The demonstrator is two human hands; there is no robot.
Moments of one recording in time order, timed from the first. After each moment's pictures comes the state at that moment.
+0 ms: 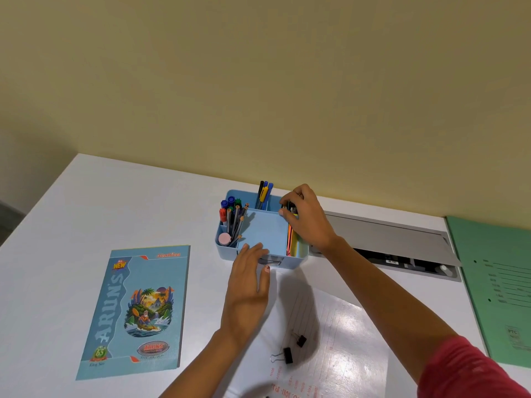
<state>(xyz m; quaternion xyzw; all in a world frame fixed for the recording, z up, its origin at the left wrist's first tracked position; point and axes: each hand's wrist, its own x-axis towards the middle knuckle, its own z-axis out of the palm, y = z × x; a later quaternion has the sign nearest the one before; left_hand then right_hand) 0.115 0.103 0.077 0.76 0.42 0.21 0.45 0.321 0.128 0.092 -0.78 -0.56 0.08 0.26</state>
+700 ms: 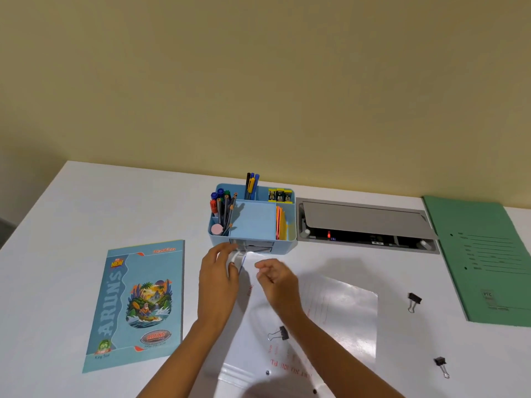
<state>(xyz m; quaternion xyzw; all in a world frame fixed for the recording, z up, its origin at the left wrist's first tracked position) 0.078 0.110 0.059 0.77 0.47 0.22 0.37 0.183 0.026 0.046 -0.80 -0.29 0.25 0.46</state>
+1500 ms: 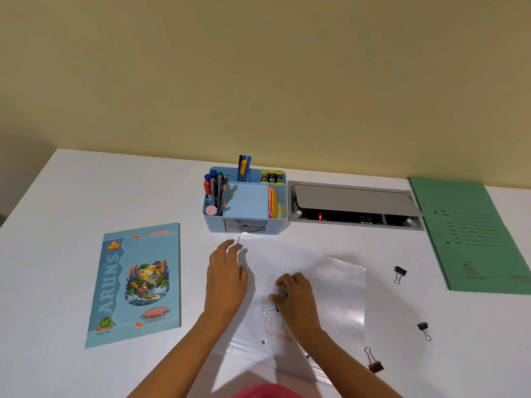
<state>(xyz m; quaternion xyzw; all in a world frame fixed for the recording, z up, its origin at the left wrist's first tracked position) 0.068 0.073 0.051 0.84 0.43 0.13 0.31 0.168 -0.060 0.016 -0.89 -0.33 0.22 0.22</state>
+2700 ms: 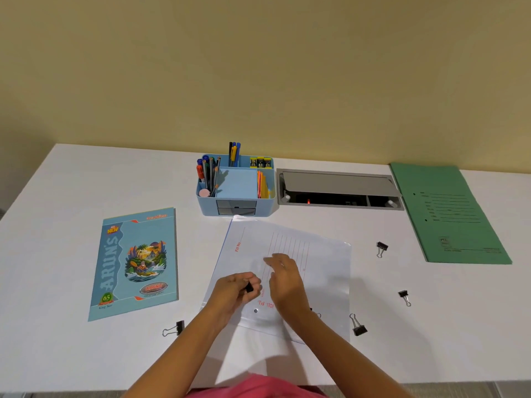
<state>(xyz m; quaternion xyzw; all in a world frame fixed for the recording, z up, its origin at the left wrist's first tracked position) 0.037 0.015 0.053 0.35 0.49 0.05 0.80 0.141 -0.084 0.033 -0.86 -0.39 0.13 0.28</state>
